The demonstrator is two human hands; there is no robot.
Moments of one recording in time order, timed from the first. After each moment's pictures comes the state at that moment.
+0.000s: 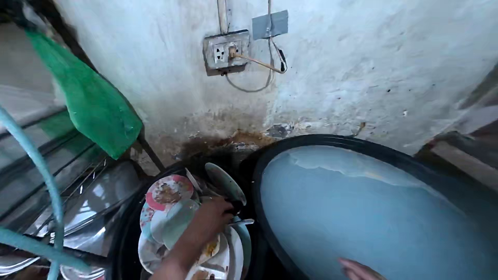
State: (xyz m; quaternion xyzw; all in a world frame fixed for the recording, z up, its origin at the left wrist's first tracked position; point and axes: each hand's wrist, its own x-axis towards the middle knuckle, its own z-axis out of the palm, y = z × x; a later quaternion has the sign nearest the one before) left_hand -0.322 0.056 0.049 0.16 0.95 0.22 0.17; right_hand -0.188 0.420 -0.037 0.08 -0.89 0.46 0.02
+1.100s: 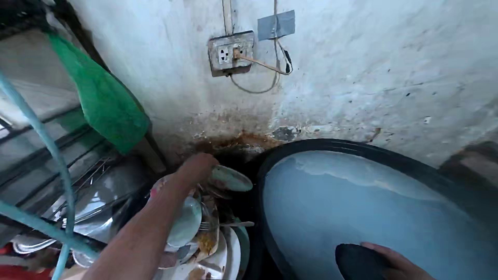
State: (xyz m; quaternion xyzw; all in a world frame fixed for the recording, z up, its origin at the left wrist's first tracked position) left_hand -0.421 0.037 0.115 0.14 0.98 0.01 0.13; right_hand -0.257 0.485 -0.030 -0.20 -0.78 0.56 -0.20
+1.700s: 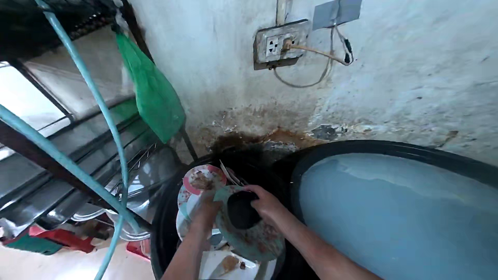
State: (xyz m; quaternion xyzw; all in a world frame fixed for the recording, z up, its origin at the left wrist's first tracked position) left_hand -0.288 -0.023 0.023 -0.28 0.75 0.59 0.08; right_hand -0.341 0.166 0.053 0.11 -0.81 0.49 -0.29
